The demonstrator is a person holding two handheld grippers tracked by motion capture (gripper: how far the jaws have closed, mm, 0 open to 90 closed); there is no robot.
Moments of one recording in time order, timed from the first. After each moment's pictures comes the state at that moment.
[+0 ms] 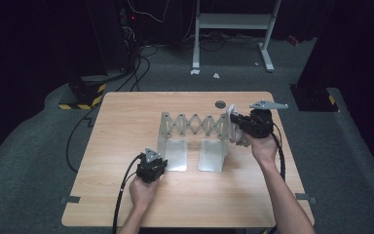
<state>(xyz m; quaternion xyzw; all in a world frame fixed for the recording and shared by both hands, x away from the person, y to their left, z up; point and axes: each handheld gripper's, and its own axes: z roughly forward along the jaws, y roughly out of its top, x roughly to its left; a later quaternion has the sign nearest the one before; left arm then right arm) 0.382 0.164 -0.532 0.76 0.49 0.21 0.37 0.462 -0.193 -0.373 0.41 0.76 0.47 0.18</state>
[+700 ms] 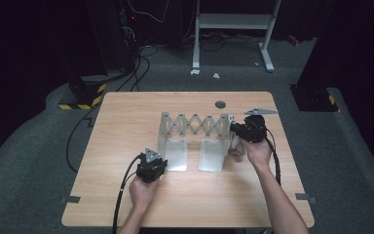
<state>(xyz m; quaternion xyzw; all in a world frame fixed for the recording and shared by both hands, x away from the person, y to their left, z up) 0.382 0.164 -0.532 0.76 0.49 0.21 0.37 0.479 -0.193 -0.423 0.45 0.77 0.44 0.14</state>
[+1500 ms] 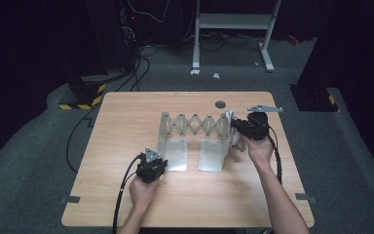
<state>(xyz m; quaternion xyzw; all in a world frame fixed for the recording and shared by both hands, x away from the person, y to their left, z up) 0.382 0.164 -0.532 0.76 0.49 0.21 0.37 0.476 -0.195 -0.409 0.45 0.75 0.46 0.15</state>
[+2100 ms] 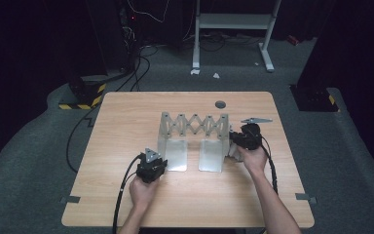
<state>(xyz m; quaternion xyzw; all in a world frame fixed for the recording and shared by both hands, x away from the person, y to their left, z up) 0.382 0.164 -0.532 0.76 0.49 0.21 0.37 0.483 -0.192 -0.469 0.48 0.76 0.42 0.12</state>
